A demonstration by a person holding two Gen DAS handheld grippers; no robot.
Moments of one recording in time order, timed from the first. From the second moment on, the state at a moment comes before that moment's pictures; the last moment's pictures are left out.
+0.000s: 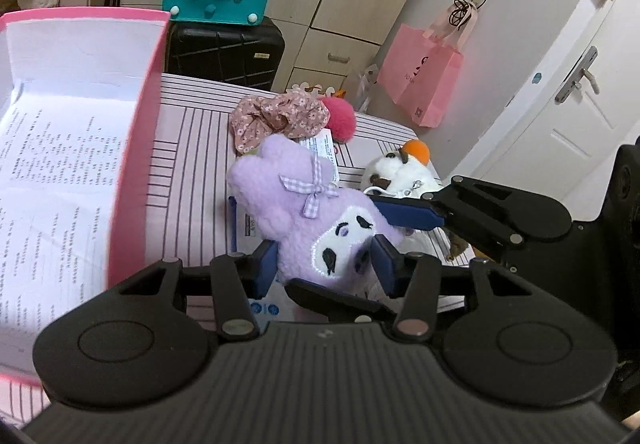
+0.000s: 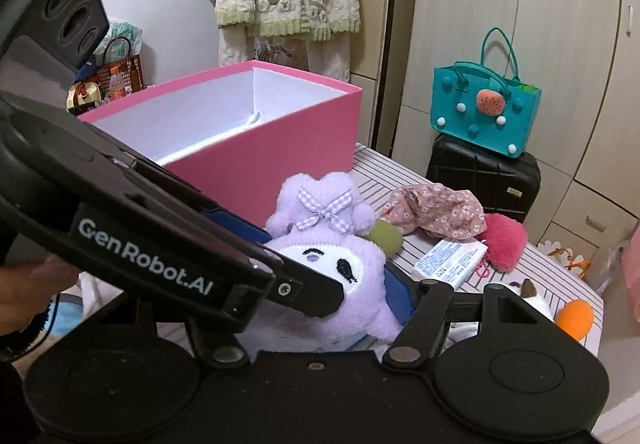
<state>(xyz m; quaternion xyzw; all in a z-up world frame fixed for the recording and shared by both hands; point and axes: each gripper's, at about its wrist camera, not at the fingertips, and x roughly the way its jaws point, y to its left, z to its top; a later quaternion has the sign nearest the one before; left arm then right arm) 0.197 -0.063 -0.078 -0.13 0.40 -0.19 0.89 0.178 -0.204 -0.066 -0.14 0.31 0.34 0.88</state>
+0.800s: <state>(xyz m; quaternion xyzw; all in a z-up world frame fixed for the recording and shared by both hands) 0.136 -0.030 -0.050 -0.15 0.47 -0.25 0.83 0.107 -0.183 -0.028 -0.06 0.43 0.30 0.85</state>
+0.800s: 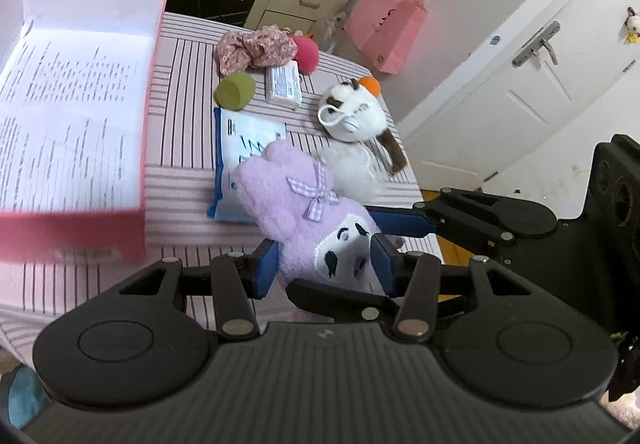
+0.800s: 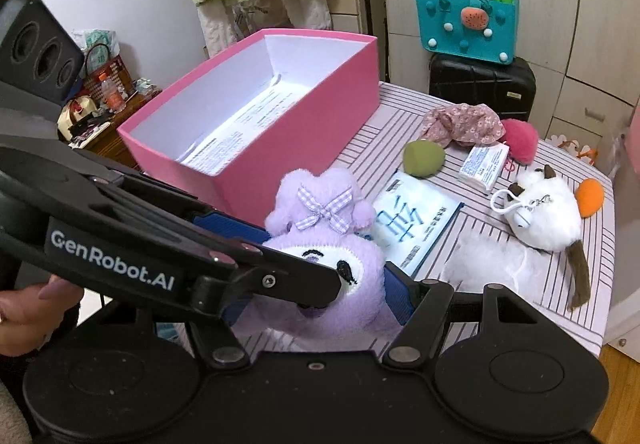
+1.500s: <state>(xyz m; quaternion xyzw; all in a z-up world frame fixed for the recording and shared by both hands) 0.077 0.056 -0.001 -0.16 0.48 -0.24 0.83 0.075 -0.100 0.021 -0.09 0.42 0.37 0.82</state>
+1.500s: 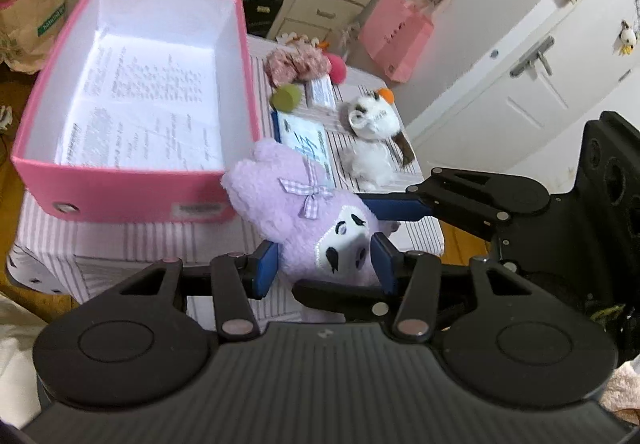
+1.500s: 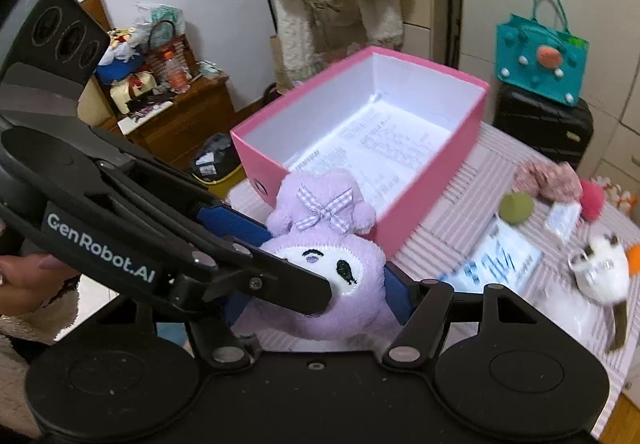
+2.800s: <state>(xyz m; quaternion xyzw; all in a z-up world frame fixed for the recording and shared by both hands) 0.331 0.122 -0.055 -0.19 0.51 -0.12 0.83 0.319 0.000 -0.031 -0.28 0.36 0.46 0.76</state>
